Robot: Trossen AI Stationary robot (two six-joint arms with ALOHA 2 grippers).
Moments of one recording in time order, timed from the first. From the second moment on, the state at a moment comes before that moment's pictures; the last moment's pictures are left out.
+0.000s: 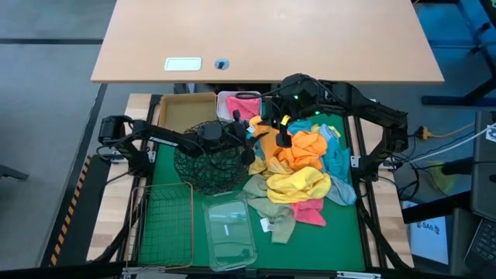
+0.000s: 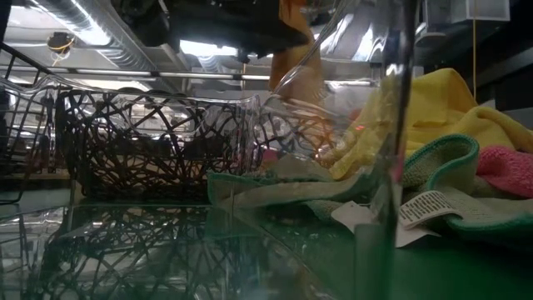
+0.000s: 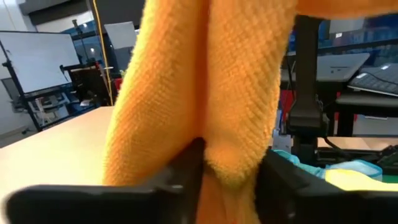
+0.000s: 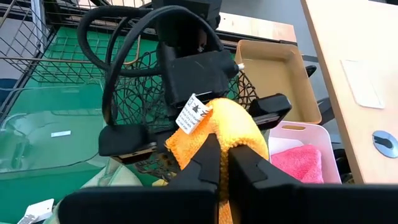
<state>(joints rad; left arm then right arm) 0.09 1.64 0.90 0.80 -0.28 0.14 -0.14 1.69 2.06 -1.05 -0.12 -0.26</state>
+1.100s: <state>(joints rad) 0.21 1.30 0.90 0.65 -0.27 0.19 -0.14 1.65 2.06 -1.56 -0.03 -0.16</state>
